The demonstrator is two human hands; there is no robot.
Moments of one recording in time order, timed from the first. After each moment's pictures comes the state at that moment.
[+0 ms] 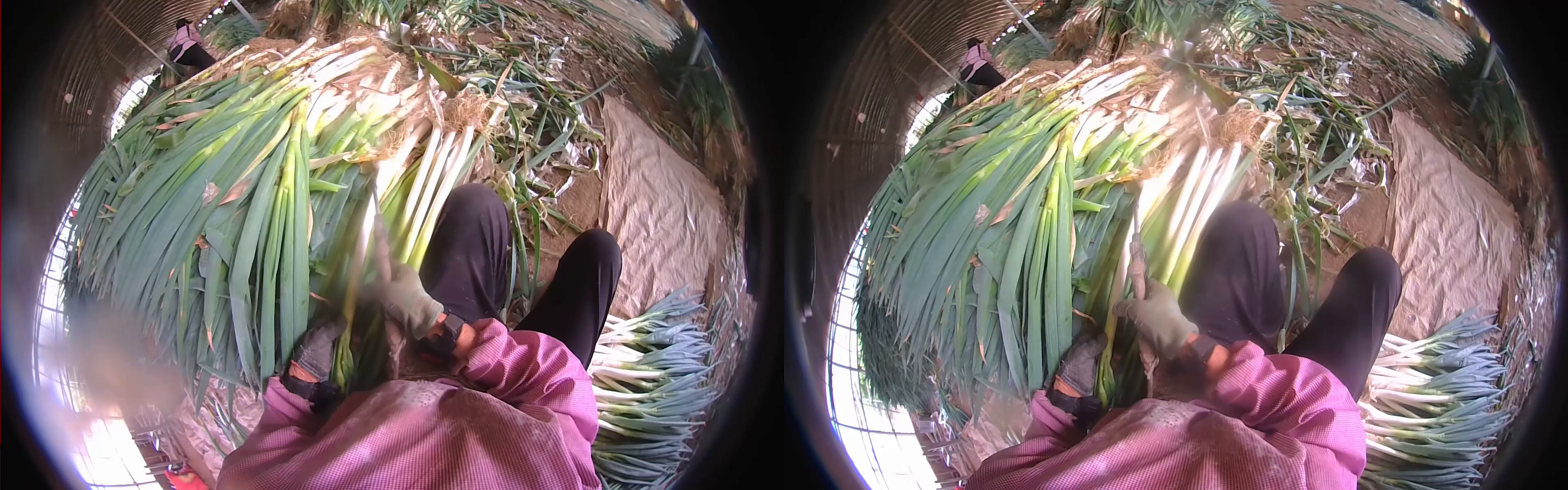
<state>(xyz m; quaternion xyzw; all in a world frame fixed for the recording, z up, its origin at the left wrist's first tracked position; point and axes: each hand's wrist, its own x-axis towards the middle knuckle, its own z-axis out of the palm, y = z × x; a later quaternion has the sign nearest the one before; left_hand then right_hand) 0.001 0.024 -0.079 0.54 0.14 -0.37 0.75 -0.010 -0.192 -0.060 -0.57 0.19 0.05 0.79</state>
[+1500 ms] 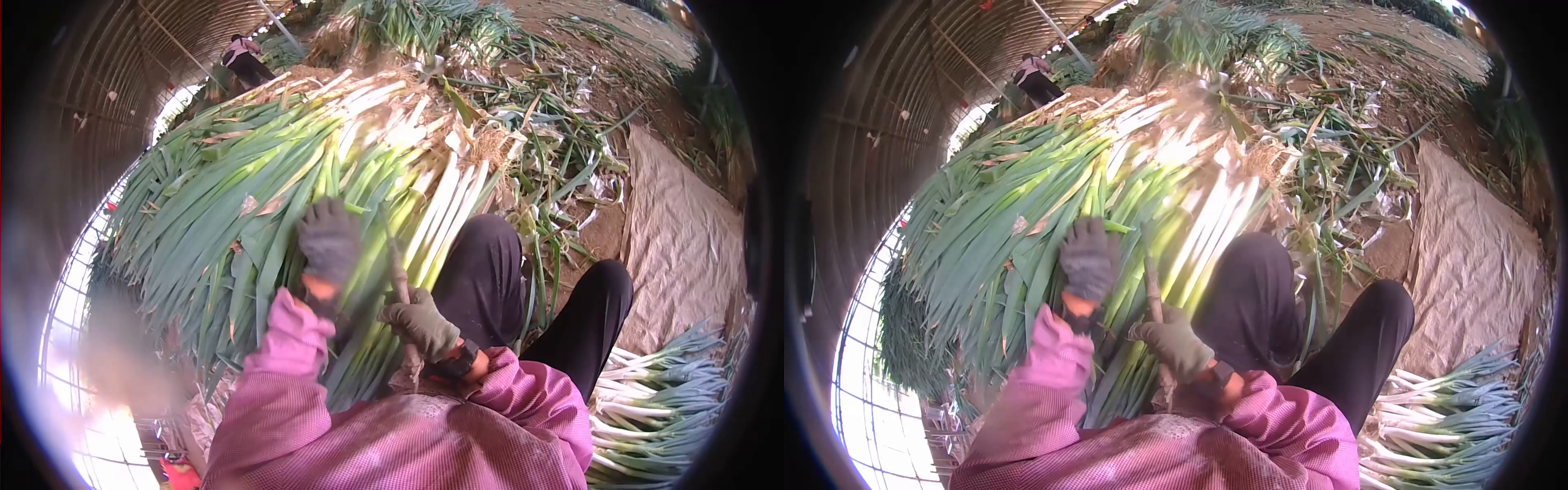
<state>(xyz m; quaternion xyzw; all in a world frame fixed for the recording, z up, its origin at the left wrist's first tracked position) 0.117 -0.107 0.025 0.90 -0.28 0.32 -0.08 -0.042 -0.212 -0.027 -0.49 0.14 0.09 0.86</state>
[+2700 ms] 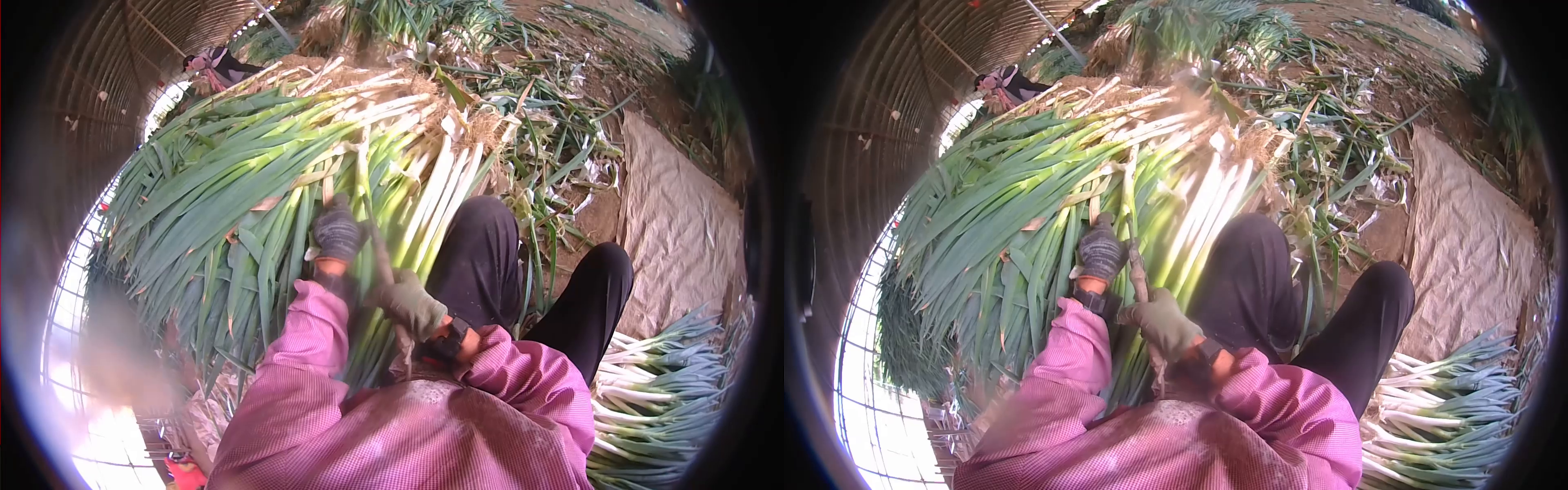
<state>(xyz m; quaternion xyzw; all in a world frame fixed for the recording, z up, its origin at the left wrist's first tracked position) 0.151 -0.101 -0.032 0.97 -0.19 0.12 0.02 -0.029 -0.203 -0.028 -0.54 0.17 0.16 0.81</state>
